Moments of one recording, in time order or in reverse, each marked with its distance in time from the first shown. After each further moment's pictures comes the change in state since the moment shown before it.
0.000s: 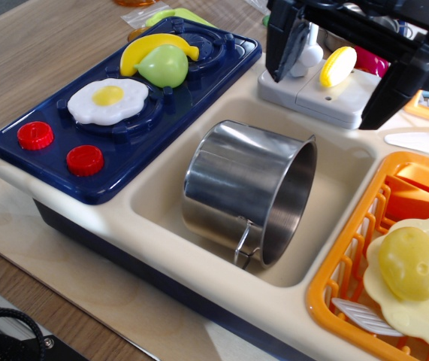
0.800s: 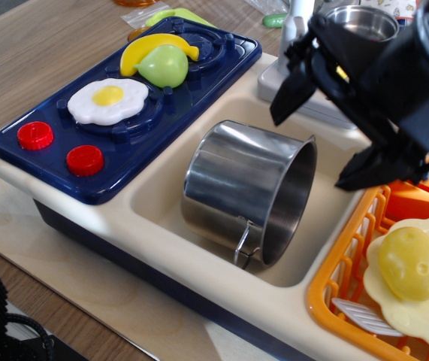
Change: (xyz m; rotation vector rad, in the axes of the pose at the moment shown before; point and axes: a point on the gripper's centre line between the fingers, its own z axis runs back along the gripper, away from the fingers) arm -0.009 -0.015 -0.043 0.324 -0.114 -0.094
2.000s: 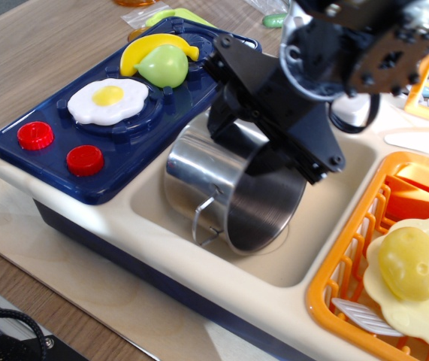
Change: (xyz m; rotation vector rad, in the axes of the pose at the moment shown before) arm -0.007 0.040 -0.043 -0.047 -0.046 -0.035
